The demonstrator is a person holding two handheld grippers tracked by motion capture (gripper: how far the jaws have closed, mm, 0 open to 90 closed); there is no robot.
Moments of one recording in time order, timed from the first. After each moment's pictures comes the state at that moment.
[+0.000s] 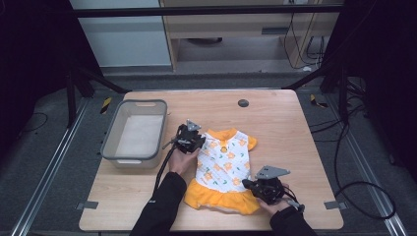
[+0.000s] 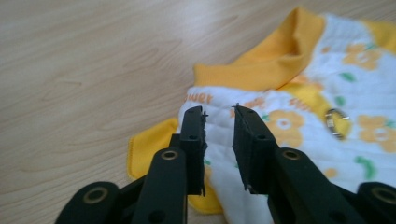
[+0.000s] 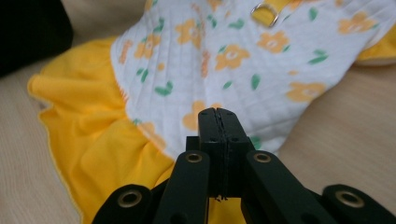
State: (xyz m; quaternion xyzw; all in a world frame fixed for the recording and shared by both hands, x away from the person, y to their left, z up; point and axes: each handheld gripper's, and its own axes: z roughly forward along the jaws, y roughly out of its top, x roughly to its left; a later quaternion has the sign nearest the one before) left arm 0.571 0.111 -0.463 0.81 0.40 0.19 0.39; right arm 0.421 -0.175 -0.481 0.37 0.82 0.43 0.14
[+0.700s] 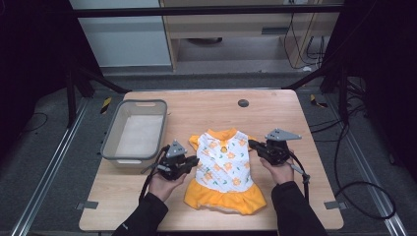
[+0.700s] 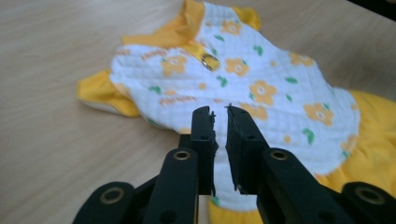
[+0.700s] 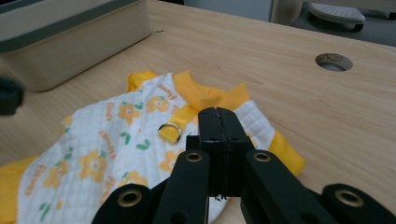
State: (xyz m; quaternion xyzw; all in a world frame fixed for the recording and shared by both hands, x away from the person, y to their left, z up) left arm 0.466 0.141 -0.444 0.83 0.34 0.13 0.42; right arm 0.512 -0.194 -0.441 0.39 0.76 0.49 0.20
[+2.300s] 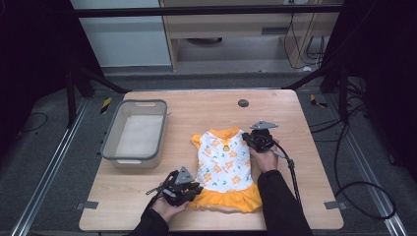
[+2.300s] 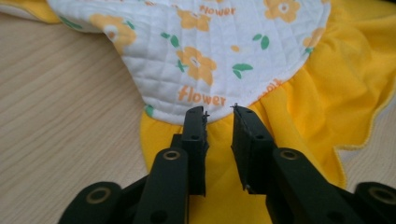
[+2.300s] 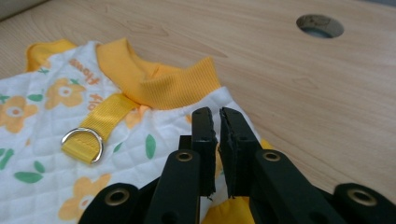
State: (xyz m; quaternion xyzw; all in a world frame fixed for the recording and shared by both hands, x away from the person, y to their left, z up) left arm 0.426 0.137 -0.483 0.86 0.32 0.10 0.38; right arm 0.578 -0.174 -0.489 0.43 0.77 0.41 0.23
